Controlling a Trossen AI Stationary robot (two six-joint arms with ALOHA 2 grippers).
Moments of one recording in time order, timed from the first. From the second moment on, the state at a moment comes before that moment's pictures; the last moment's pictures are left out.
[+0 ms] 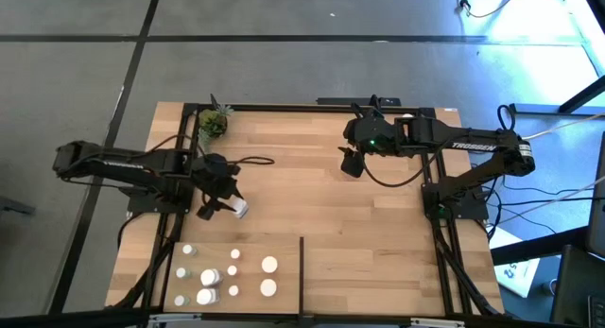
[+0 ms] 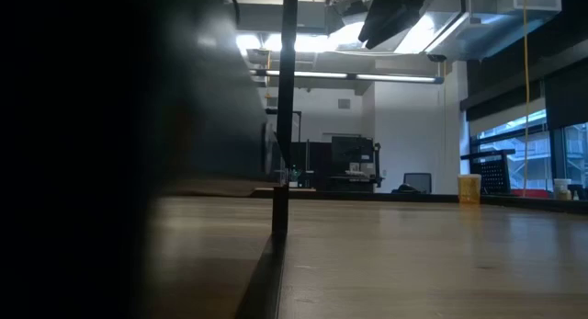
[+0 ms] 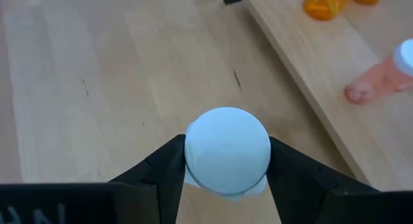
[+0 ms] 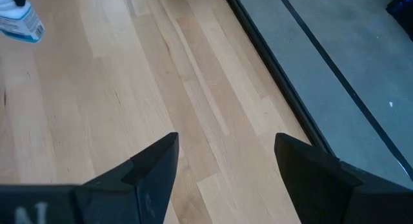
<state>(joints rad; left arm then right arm) 0.04 0.80 0.51 -0.58 0.30 0.29 -0.07 1.38 1.40 -0.86 0.38 0.15</state>
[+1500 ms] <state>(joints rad) 0.04 0.99 0.51 -0.54 0.28 0.25 -0.07 1.38 1.40 -0.86 0.38 0.15</state>
